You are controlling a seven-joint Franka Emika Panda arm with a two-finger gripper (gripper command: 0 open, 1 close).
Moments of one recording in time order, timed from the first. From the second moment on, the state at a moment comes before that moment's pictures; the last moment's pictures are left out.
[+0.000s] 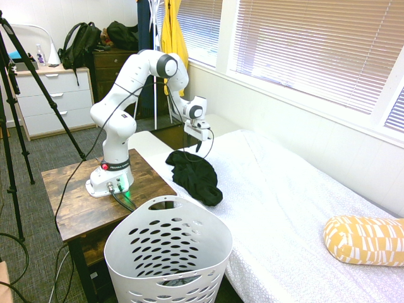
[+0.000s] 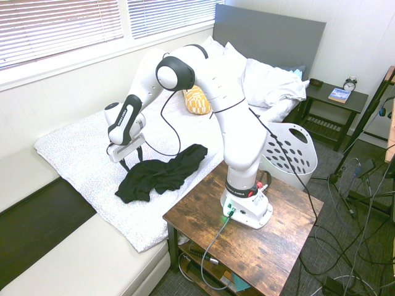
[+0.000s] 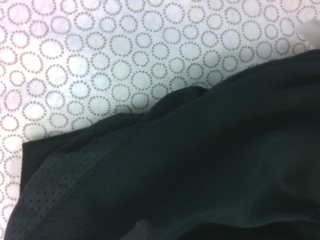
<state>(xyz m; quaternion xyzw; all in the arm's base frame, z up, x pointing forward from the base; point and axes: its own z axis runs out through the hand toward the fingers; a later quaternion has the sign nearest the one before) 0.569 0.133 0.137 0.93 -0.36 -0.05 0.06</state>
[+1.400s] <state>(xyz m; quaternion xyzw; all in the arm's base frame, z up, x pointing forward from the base) 0.589 0.134 0.063 0.90 -0.39 -0.11 0.15</state>
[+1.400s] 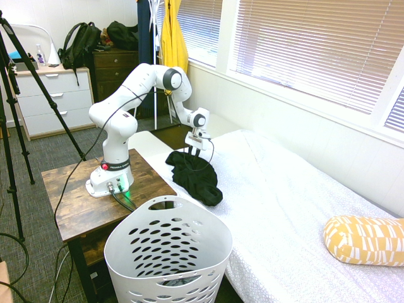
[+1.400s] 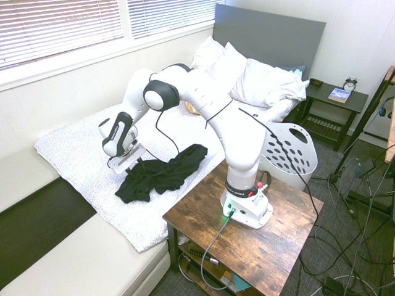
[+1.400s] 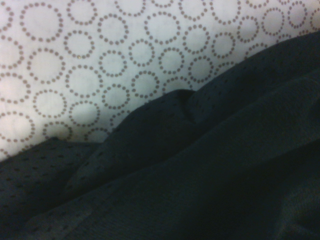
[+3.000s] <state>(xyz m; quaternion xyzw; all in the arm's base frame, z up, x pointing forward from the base) 0.620 0.094 0.257 0.90 -0.40 -0.15 0.12</state>
